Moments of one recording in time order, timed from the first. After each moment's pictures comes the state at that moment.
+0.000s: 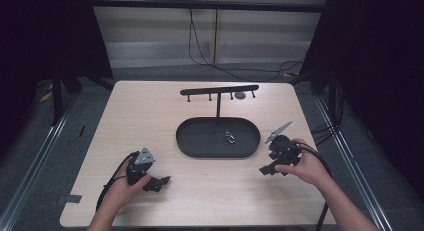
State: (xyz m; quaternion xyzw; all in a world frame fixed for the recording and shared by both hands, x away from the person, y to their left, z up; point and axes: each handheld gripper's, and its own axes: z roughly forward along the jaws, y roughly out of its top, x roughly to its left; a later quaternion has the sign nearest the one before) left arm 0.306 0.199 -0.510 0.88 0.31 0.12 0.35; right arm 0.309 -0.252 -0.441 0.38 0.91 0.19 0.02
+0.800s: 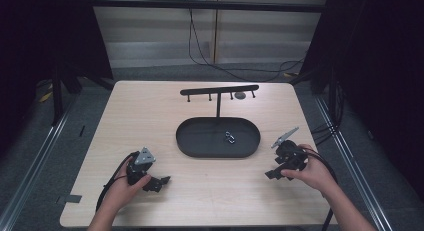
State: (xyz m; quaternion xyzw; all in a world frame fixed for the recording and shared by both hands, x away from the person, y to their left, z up) left arm 0.306 0.199 -0.510 0.88 0.31 0.12 0.35; right arm 0.299 -0.271 -0.456 0.39 0.90 0.19 0.02
